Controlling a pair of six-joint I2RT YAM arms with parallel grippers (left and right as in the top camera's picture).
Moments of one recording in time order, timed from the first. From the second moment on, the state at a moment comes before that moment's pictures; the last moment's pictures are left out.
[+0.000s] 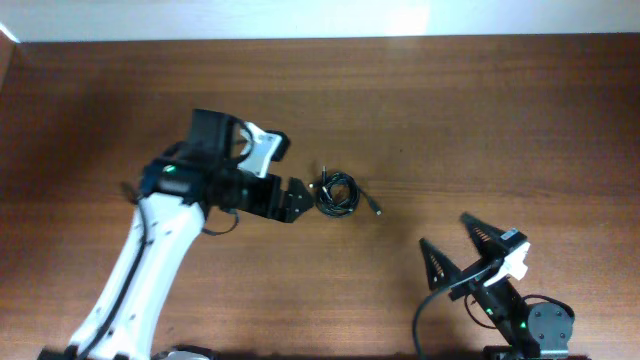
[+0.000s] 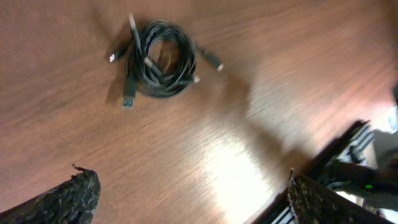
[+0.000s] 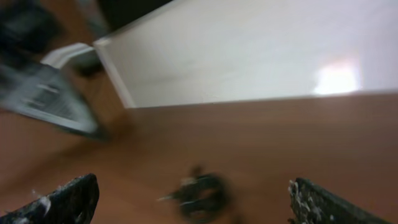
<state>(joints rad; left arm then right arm) -0.21 1.42 1.21 -0.98 0.54 0.04 -0.01 0.01 0.01 0.07 -0.63 0.40</state>
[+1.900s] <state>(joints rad) -0.39 1.89 1.24 -0.65 0.27 -0.37 0.17 1.31 1.25 -1.30 -0.66 0.20</state>
